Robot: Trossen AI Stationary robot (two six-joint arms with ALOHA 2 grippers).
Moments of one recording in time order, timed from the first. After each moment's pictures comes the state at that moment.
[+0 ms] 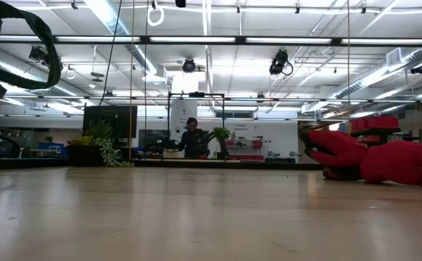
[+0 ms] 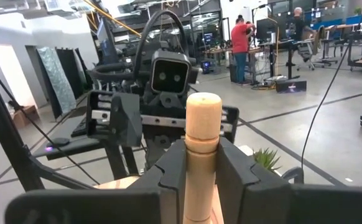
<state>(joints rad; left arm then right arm) 0.12 1.27 1.04 0.44 0.14 -0.35 0.08 1.18 1.18 0.04 0.27 0.15</state>
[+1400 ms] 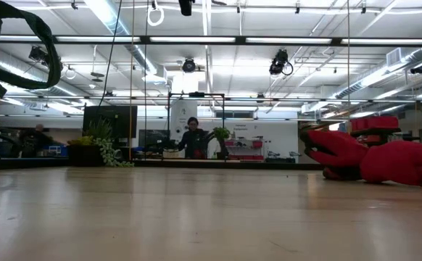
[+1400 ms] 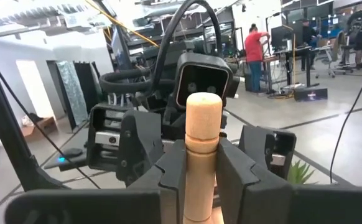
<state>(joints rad) 0.12 1.32 1.04 0.45 0.16 -0.38 0.07 1.37 1.18 0.30 0.21 0.16</state>
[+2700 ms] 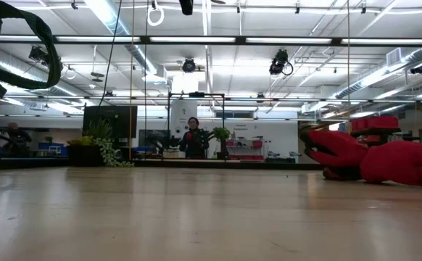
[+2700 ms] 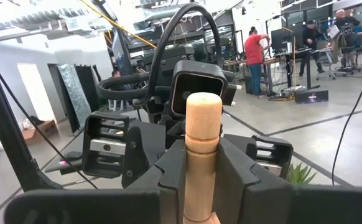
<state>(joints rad) 0.11 1.32 1.04 0.43 0.20 -0.38 0.07 1.37 1.18 0.32 0.21 0.17</state>
